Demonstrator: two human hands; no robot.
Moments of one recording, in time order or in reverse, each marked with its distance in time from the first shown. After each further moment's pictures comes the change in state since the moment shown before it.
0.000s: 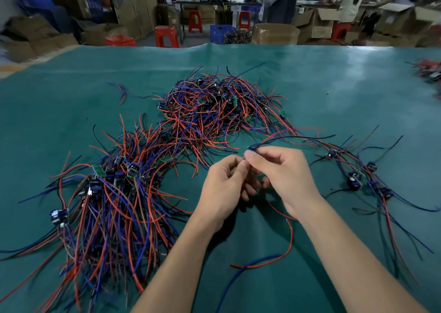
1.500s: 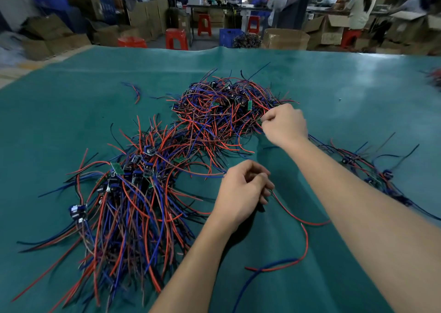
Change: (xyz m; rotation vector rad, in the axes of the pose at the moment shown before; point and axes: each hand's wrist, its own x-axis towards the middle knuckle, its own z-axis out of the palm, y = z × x) left_hand 0.001 -0.004 0.001 0.005 0.011 -0.079; right_hand 0.114 -0.032 0.014 -0.871 0.242 0.076
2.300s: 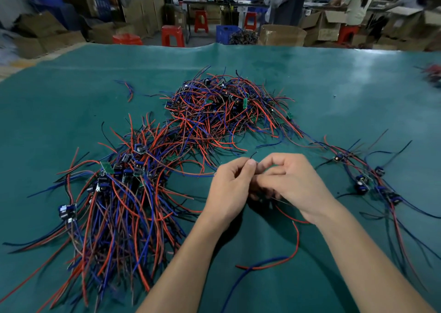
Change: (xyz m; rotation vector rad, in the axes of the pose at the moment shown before) left_hand 0.002 -0.003 -0.003 0.093 0.065 0.117; right_hand -0.117 0.045 -0.027 0.660 -0.441 0.000
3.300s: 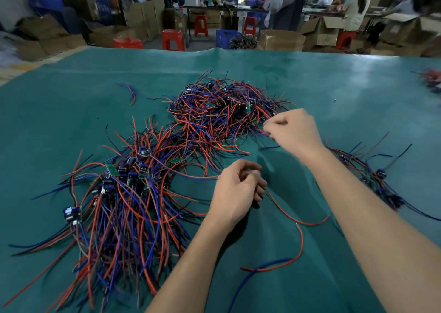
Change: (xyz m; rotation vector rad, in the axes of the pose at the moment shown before) left_hand 0.001 0.000 0.004 -0.108 0.004 -0.103; right_hand 0.098 -0.026 -0.026 -0.514 0.395 -0.162
